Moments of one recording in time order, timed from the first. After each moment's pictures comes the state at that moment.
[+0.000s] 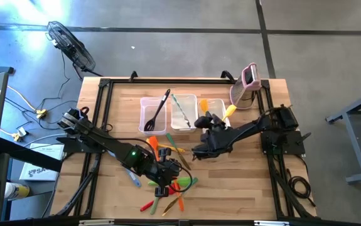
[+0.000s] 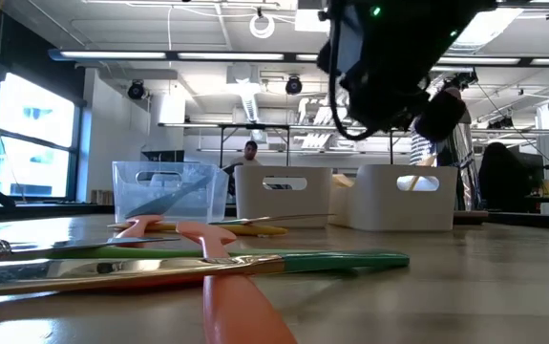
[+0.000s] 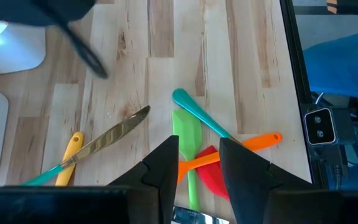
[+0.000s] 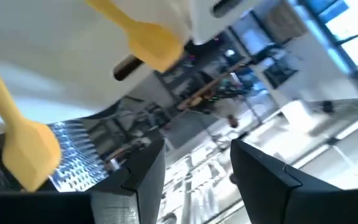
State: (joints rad) left arm -0.50 1.74 1.53 -0.70 -0.26 -0.42; right arm 0.24 1.88 1.28 -1.21 1.27 -0.63
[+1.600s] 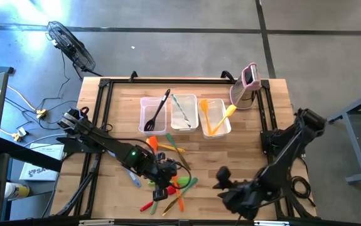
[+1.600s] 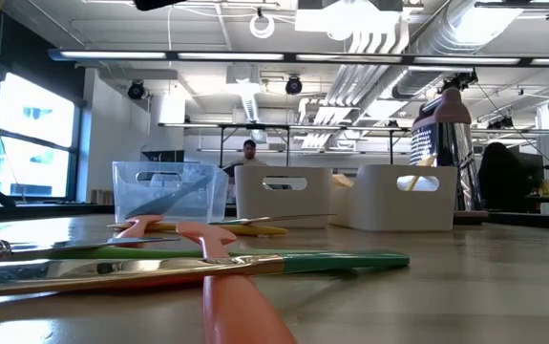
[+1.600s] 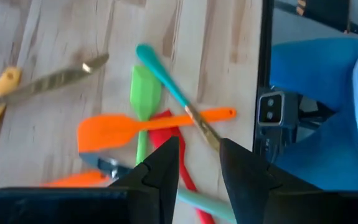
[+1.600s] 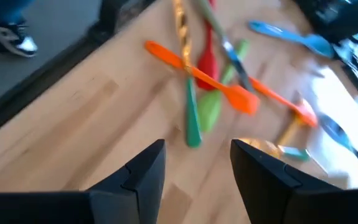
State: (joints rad) left arm -0.50 1.74 1.53 -0.76 -0.07 -0.69; right arm 0.86 1.63 1.27 -0.63 0.52 -0.05
